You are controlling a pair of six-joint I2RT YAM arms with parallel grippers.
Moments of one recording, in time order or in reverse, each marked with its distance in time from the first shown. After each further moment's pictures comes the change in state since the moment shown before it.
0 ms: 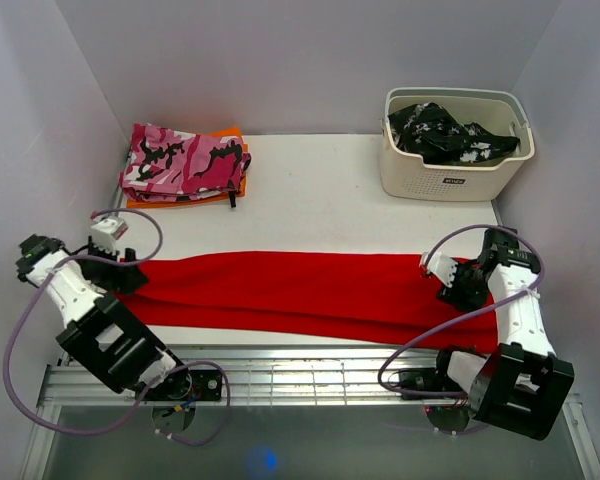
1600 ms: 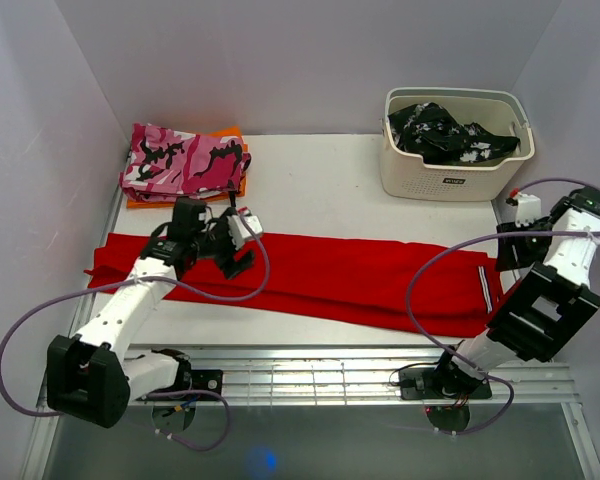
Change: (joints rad) left arm -1.170 -0.260 -0.214 0.689 -0.220 -0.443; right arm -0.315 0.428 0.552 -0.061 -0.091 0.643
